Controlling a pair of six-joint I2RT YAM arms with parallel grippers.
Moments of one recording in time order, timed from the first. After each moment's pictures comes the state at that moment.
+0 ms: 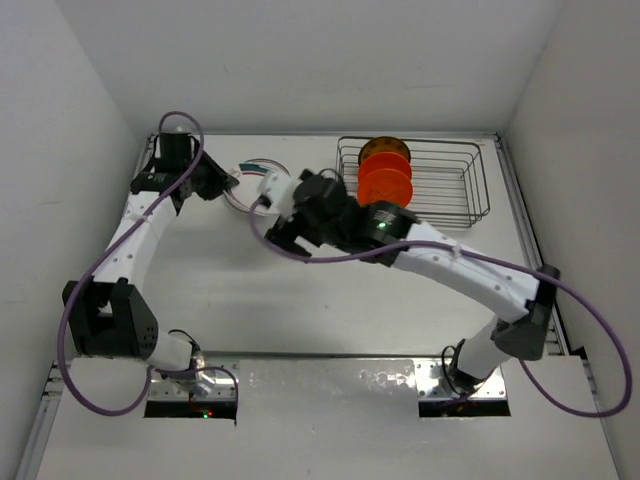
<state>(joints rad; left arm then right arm) -0.05 1.42 1.30 -0.59 0.23 -0.77 1.09 1.62 1.66 -0.69 0.34 -0.30</state>
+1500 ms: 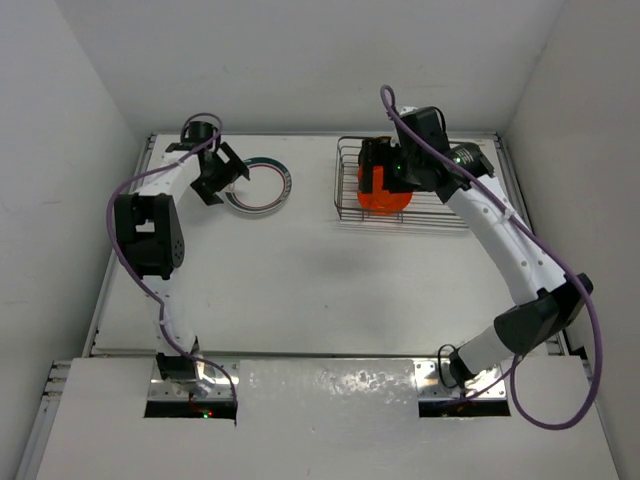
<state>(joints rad) 0.00 2.05 1.68 -0.67 0.06 -0.72 0.50 1.53 1.69 -0.93 0.11 0.32</state>
